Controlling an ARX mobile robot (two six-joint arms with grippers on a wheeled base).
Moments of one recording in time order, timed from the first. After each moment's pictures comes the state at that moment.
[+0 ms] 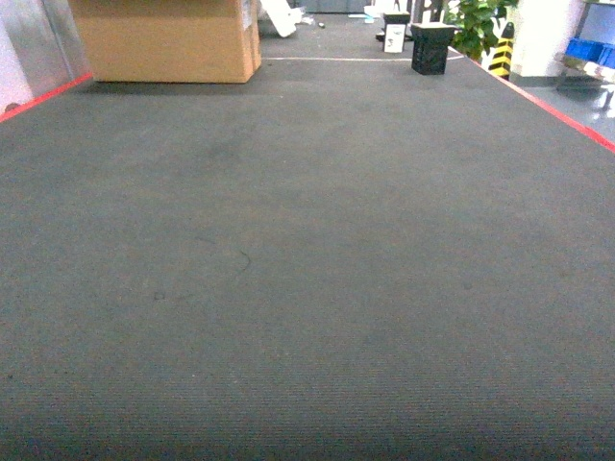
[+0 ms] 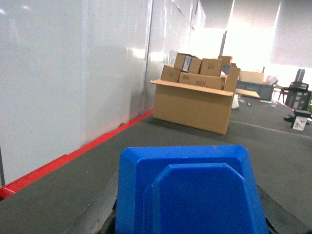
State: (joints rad) left arm -0.37 0.74 0.20 0.86 -0.73 0.09; right arm 0.28 0.53 0.16 0.53 0.33 0.04
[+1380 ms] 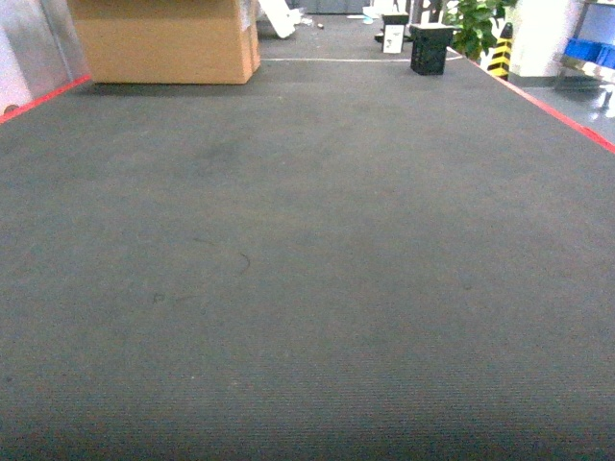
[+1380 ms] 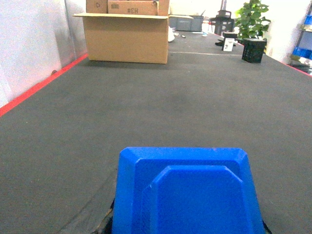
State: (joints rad) left arm 0.00 0.19 0.01 0.19 0.00 0.00; right arm 0.00 0.01 0.02 0.01 0.00 0.01
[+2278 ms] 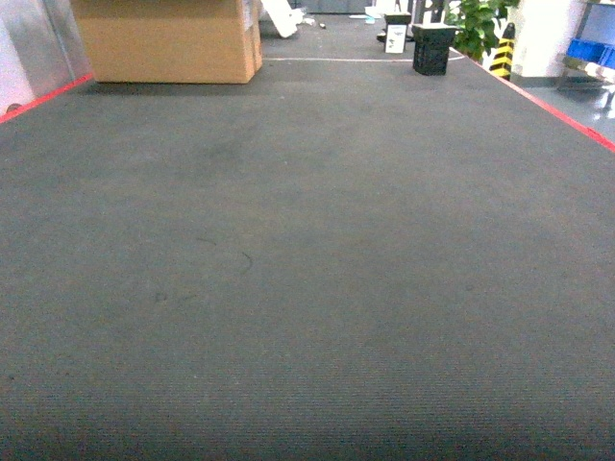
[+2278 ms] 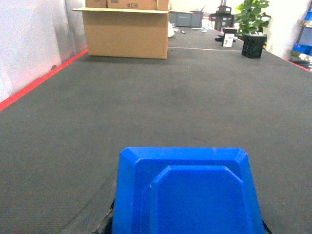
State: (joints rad) left arm 0.00 0.01 0.01 -0.01 0.00 0.00; right arm 0.00 0.00 0.01 -0.01 0.00 0.01
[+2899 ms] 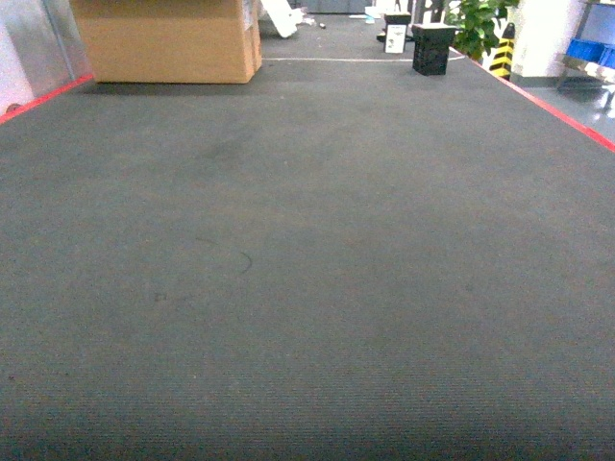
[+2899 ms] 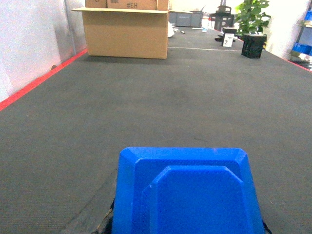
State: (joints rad) left arm 0.00 0.01 0.01 -0.01 0.00 0.00; right arm 0.00 0.00 0.01 -0.01 0.00 0.01
